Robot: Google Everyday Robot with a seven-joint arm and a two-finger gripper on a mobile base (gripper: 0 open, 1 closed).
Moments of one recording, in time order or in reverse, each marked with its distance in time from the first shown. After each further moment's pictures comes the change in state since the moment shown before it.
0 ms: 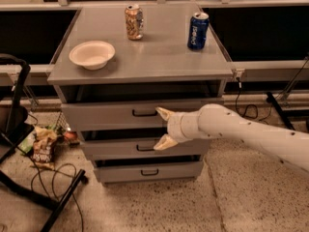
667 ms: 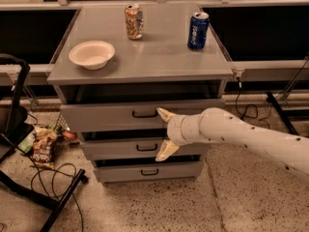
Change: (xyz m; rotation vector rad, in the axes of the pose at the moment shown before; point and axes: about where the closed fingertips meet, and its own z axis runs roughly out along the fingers) arm -0.004 0.006 -0.010 0.022 -0.014 0.023
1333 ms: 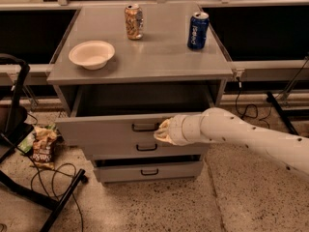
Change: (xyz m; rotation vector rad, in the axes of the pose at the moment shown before) arm 0.000 0.000 0.000 0.000 0.000 0.000
